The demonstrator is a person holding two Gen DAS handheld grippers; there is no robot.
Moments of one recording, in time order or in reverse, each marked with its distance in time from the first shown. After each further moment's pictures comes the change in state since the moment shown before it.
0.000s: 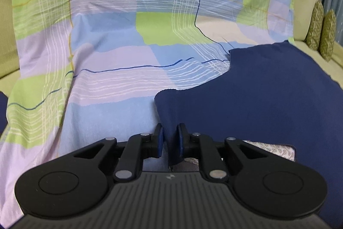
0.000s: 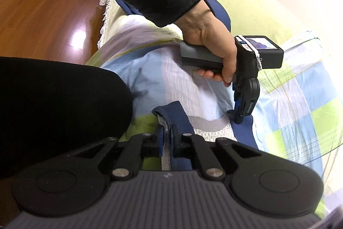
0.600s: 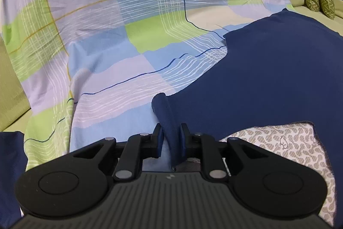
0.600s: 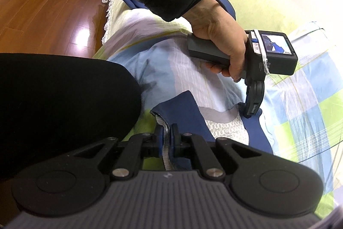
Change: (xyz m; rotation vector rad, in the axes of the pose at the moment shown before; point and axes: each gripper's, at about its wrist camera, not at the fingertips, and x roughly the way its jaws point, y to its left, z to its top) left arm 0.006 -0.035 -0.006 0.234 -0.013 0.133; right arm 0.009 0.006 -0.004 0.026 0.031 0.037
